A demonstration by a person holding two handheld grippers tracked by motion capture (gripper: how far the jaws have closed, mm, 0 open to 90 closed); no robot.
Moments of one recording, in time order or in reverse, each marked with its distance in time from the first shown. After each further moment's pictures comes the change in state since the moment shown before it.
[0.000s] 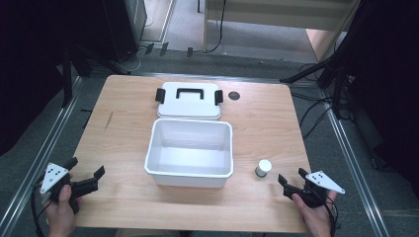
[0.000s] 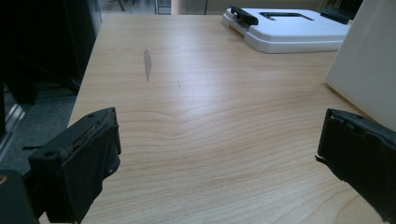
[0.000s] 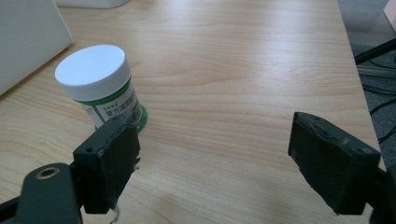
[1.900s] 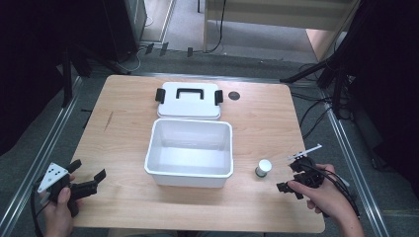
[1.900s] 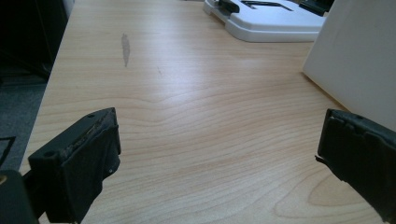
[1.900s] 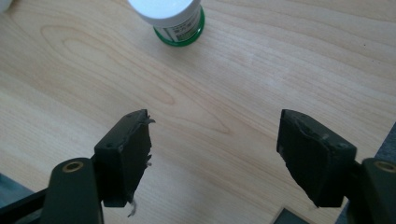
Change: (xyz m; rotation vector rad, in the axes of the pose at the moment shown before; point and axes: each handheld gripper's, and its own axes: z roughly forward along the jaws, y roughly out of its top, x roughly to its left) left arm 0.002 -0.001 -0.001 0.055 -0.088 -0.017; right arm 0.031 0.094 0.002 0.794 0.071 -0.125
